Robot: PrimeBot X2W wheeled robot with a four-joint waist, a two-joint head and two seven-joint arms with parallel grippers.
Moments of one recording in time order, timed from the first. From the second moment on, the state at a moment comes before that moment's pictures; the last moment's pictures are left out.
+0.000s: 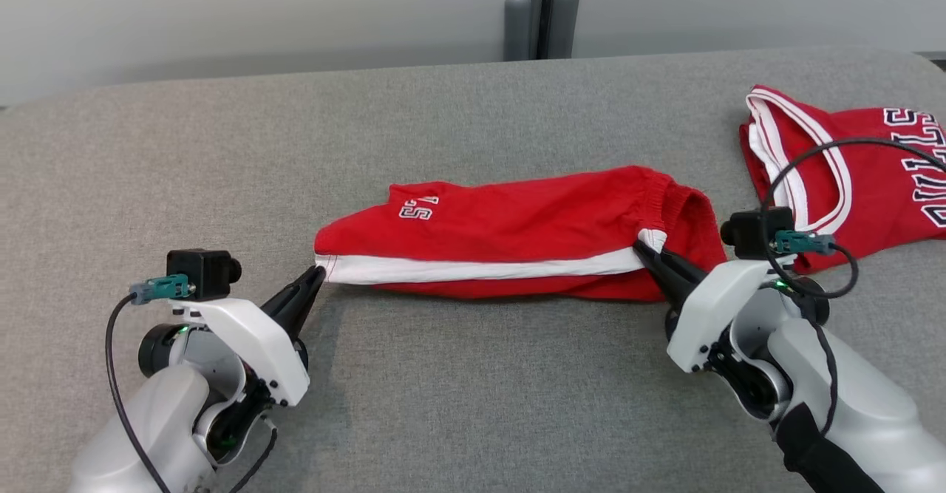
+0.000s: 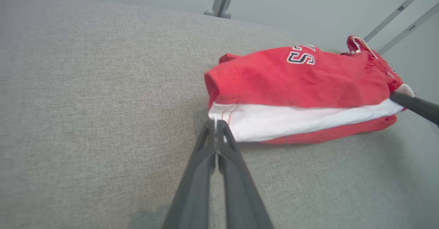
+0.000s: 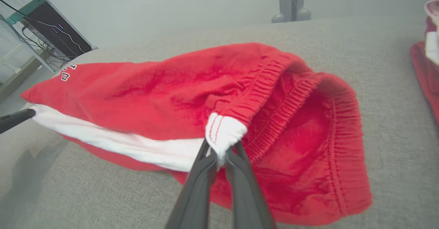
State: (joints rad) left arm -0.54 0.36 -0.71 0.62 -0.99 -0.13 -0.01; right arm -0.66 -0.25 0.72 0.72 0.85 0.13 -0.02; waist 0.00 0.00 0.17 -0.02
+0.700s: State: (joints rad) left arm -0.24 0.51 -0.63 -0.02 -1.04 0.08 -0.10; right arm -0.18 -0.40 0.38 0.14 0.81 0.13 -0.12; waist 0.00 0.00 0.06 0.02
